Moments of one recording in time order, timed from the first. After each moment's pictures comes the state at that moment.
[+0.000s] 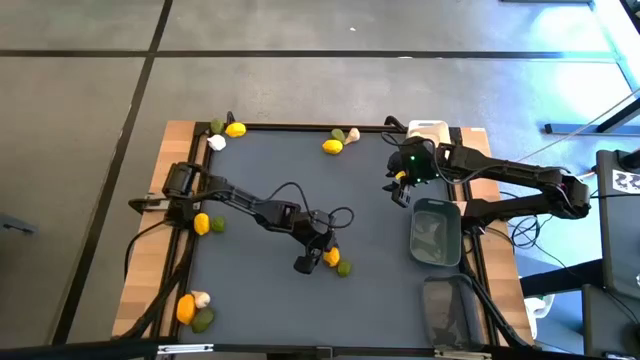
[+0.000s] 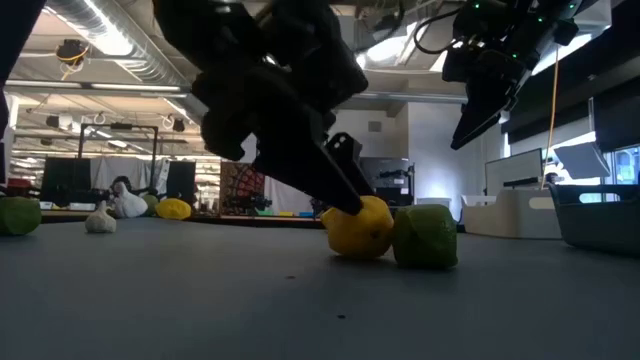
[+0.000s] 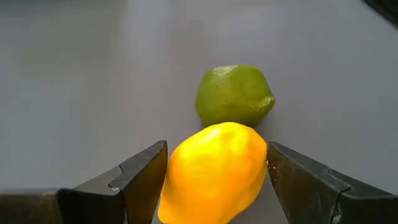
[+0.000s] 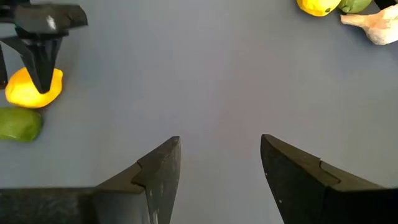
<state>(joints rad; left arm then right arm) -0.10 1.96 1.07 0.12 0.24 0.19 -0.38 1.11 0.84 -0.64 -0.14 -0.01</state>
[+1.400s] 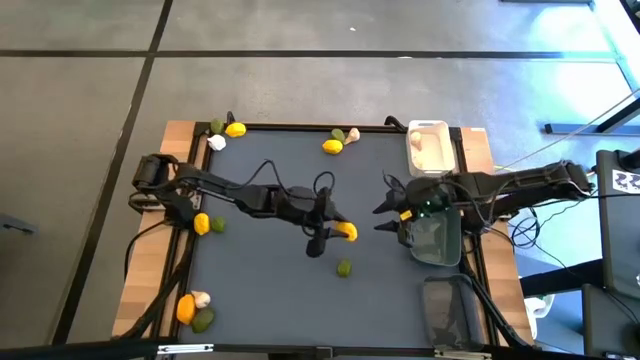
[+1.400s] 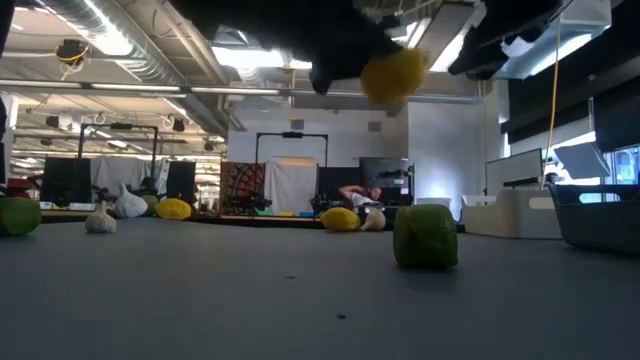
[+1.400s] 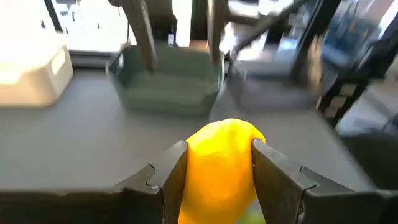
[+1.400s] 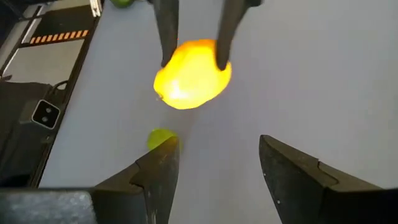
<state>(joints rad) -0.08 1.70 1.08 0.26 0.04 -0.10 0.16 1.06 0.87 -0.45 -0.02 0.20</state>
